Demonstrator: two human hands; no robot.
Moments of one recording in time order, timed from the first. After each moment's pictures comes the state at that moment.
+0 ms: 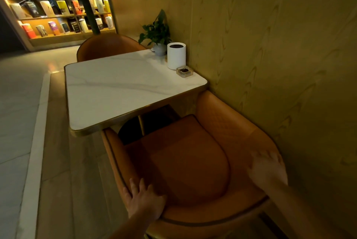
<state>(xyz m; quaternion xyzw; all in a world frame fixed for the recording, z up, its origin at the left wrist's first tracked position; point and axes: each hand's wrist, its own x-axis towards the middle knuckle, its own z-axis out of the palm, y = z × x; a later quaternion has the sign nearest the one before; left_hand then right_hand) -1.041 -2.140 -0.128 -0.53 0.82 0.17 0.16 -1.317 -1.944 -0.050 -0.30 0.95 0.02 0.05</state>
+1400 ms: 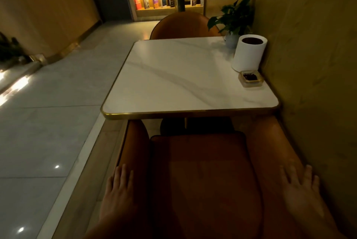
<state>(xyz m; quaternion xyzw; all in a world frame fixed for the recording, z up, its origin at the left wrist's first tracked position) -1.062 -2.214 -0.189 -0.62 0.77 0.02 0.14 -1.576 -2.131 -0.163 -0.49 0.84 0.23 0.08</state>
